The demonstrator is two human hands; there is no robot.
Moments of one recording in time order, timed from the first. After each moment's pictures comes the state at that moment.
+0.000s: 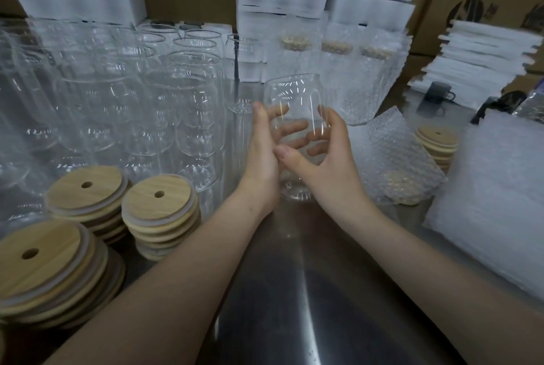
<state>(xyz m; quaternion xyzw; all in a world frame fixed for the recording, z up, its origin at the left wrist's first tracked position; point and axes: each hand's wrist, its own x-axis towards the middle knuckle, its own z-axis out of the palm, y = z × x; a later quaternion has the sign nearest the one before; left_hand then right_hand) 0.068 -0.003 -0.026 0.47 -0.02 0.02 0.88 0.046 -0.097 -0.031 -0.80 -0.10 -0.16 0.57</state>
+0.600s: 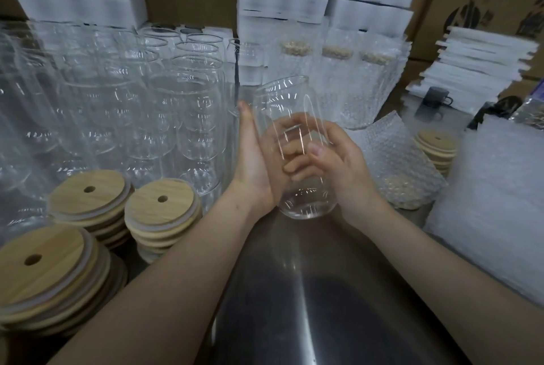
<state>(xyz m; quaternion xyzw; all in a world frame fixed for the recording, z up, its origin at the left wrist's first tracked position) 0.077 0.011 -0.031 0.38 -0.07 -0.13 0.91 0.052 -0.111 -0.025 -0.69 -0.21 -0.08 0.69</state>
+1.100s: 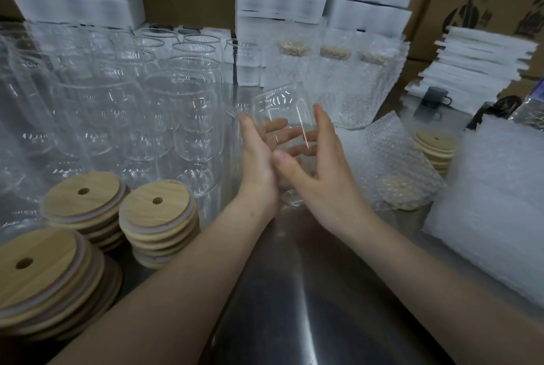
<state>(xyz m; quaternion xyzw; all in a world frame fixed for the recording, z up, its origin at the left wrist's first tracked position) 0.075 0.001 -0.027 0.42 0.02 0.00 0.90 0.043 -0.100 -0.031 -0.85 -0.15 -0.17 0.47</state>
